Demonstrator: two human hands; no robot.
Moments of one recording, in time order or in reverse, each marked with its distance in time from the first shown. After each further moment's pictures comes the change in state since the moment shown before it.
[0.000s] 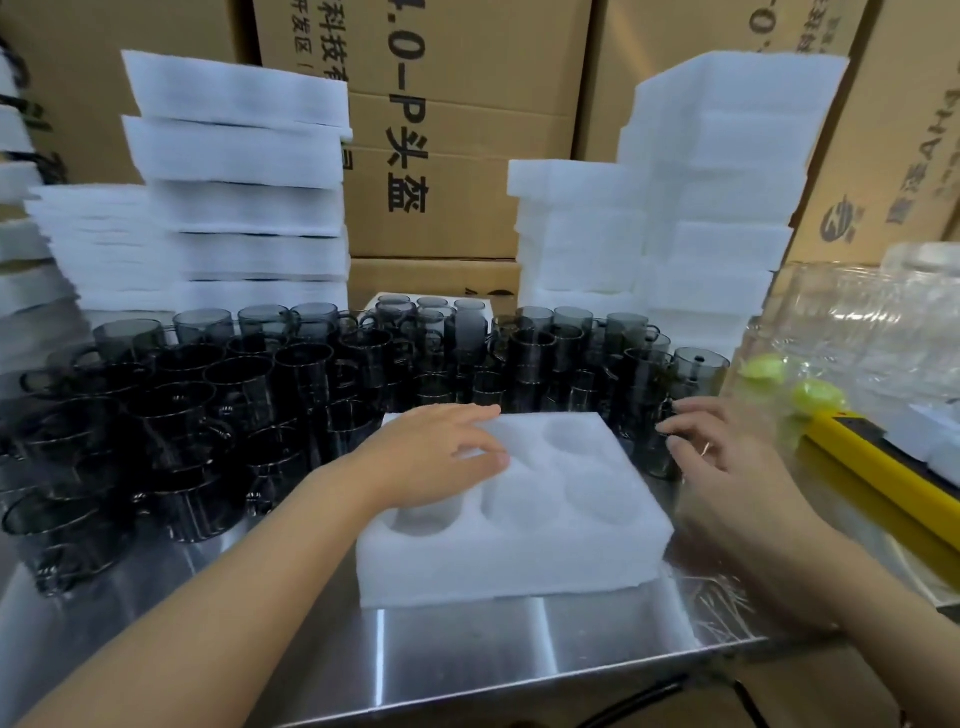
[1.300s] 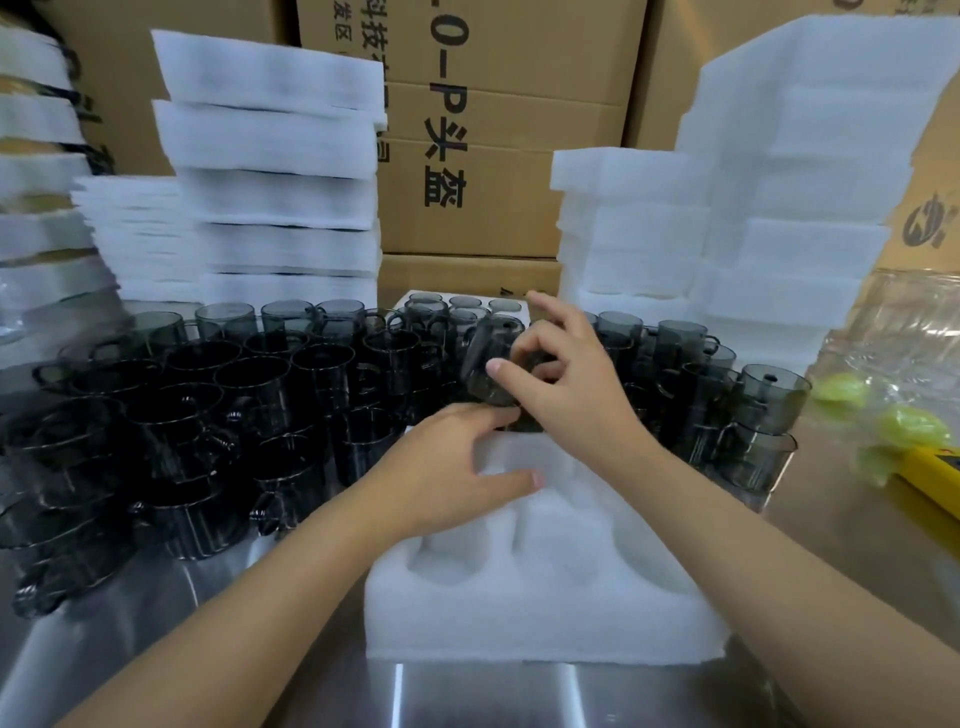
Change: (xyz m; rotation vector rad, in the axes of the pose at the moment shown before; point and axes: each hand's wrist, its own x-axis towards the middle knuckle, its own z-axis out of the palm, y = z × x) left_hand 0.002 -0.002 0.005 -0.277 0.318 -0.054; right_hand 0.079 -0.130 0.092 0.505 -0.053 -0.221
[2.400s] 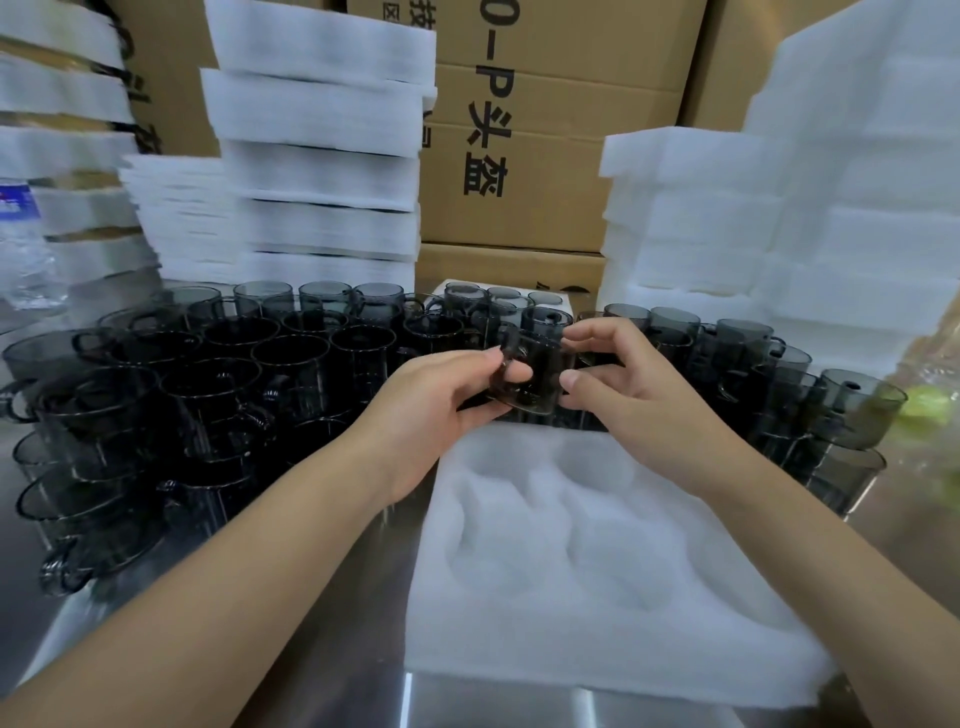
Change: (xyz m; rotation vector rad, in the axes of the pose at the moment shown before) left_hand 0.006 -0.016 -0.027 -1.191 0.175 -0.218; right_hand -0.009 0.007 -0.011 0.163 -0.272 0.156
